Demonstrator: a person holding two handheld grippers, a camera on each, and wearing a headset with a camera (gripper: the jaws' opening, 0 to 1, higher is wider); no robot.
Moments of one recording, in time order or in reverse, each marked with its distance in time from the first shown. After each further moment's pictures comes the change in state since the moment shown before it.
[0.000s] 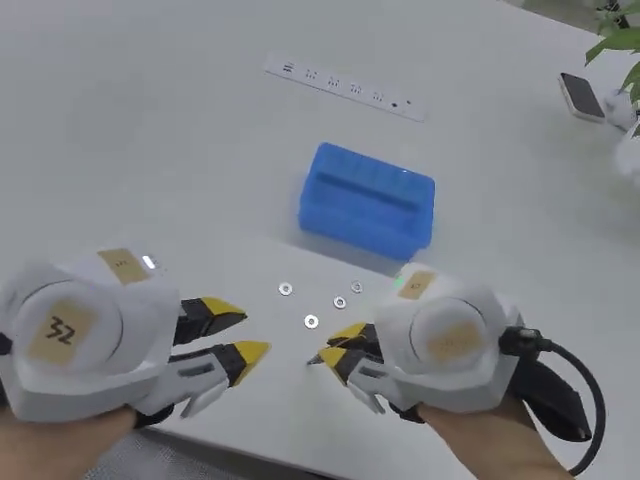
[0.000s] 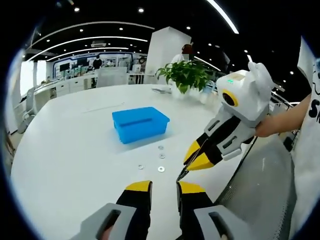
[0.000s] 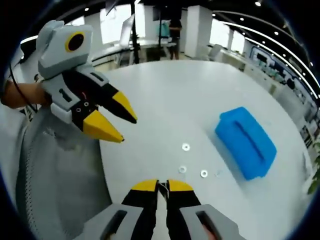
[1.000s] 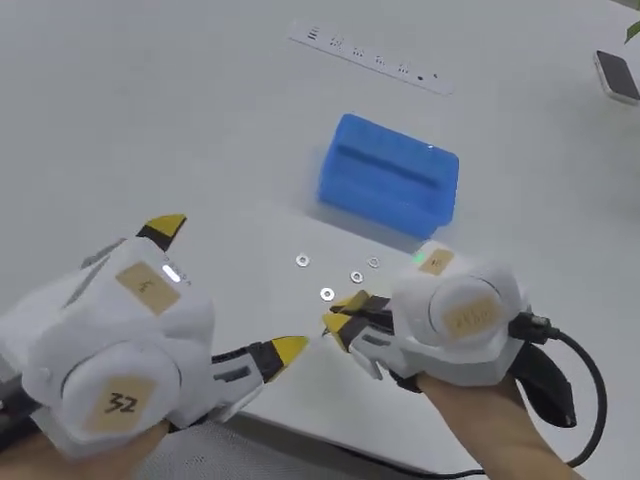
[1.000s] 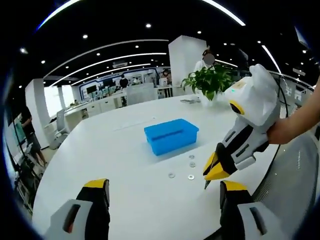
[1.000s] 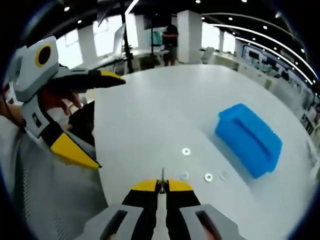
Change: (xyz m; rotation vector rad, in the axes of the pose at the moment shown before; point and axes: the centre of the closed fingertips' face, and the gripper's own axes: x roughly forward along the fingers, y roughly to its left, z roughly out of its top) left arm -0.019 0.026 0.013 0.093 -0.113 0.340; right arm 0.013 -0.005 0.004 0.101 -0.097 0.004
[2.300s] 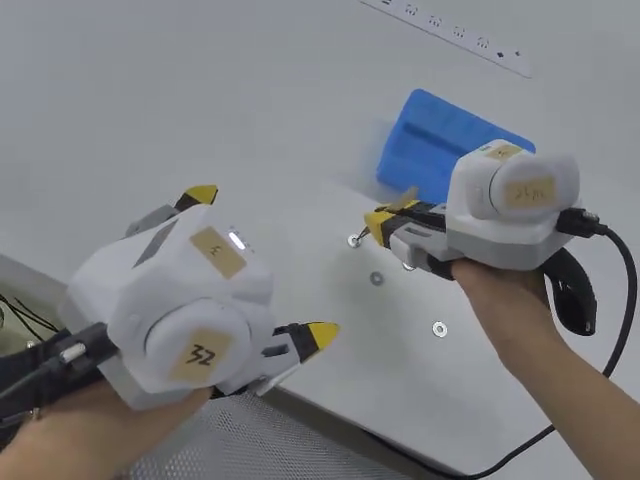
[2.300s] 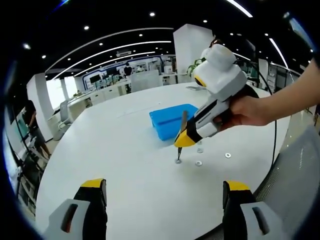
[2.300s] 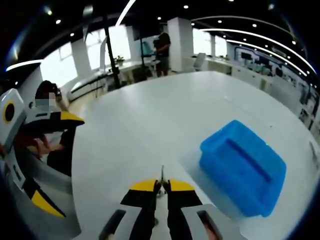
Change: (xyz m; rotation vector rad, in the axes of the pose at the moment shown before) left arm 0.007 0.009 -0.024 -0.007 0.123 0.035; right arm 0.041 -0.053 0.059 0.047 -0.096 -0.014
